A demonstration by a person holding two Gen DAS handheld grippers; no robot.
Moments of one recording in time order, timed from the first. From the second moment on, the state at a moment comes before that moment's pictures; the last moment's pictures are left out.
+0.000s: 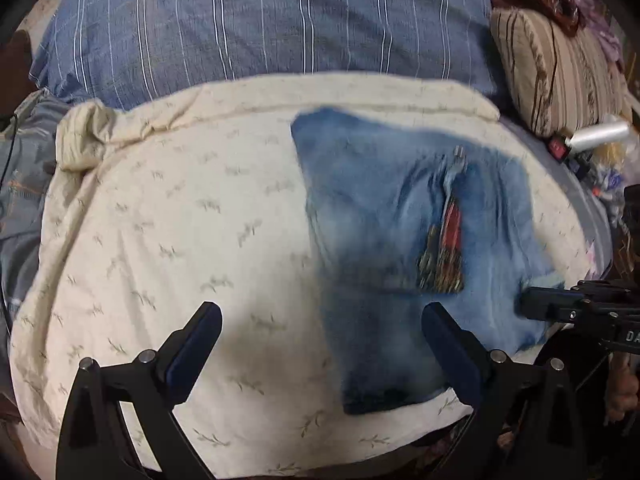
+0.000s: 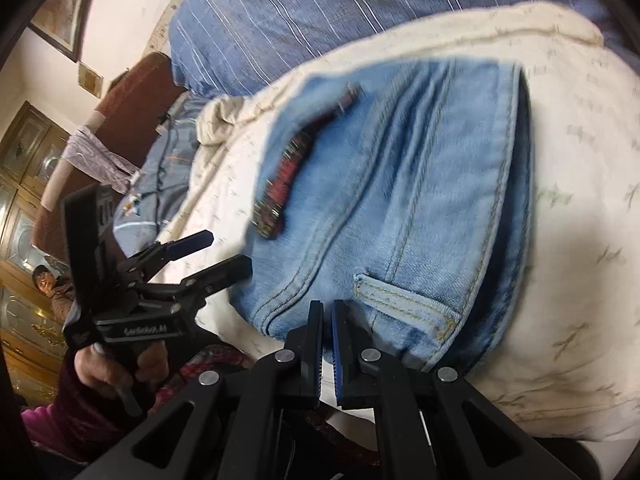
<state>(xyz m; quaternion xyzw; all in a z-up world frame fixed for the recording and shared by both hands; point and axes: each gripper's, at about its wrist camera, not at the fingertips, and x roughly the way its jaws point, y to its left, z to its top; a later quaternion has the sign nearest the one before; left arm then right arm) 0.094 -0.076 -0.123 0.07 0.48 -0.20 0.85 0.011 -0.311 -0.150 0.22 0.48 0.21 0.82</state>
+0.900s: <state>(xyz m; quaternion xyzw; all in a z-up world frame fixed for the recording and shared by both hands) 0.229 -0.155 -0.171 0.08 0.51 -0.16 0.84 0.120 -0.362 -0.173 0.29 0.43 0.10 0.85</state>
